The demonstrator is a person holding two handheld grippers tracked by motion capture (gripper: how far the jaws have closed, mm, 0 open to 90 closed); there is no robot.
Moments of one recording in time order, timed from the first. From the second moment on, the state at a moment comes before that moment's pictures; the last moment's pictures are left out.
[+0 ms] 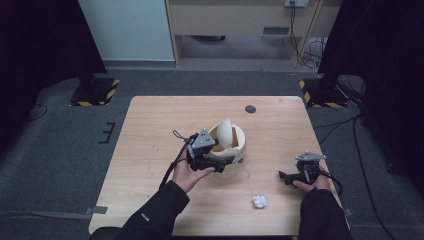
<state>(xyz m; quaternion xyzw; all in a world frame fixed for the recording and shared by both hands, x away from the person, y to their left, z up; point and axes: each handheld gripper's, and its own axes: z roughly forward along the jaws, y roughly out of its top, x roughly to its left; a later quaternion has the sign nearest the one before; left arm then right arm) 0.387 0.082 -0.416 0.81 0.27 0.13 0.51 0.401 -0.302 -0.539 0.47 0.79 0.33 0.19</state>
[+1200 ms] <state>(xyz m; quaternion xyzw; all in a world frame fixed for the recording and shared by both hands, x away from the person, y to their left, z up) 0.335 0.150 -0.440 0.78 0.30 0.14 0.53 0.401 -0.302 -0.539 0.47 0.79 0.33 0.19</state>
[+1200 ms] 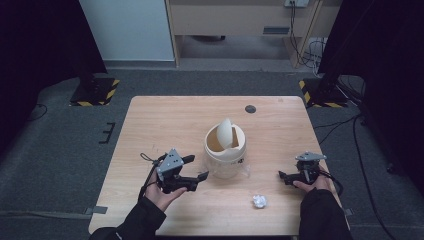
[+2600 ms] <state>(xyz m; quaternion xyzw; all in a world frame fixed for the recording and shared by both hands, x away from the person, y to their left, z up) 0.316 0.089 -0.486 0.84 0.24 0.06 0.48 0.401 -0.302 -0.540 0.47 0.80 0.33 0.19</state>
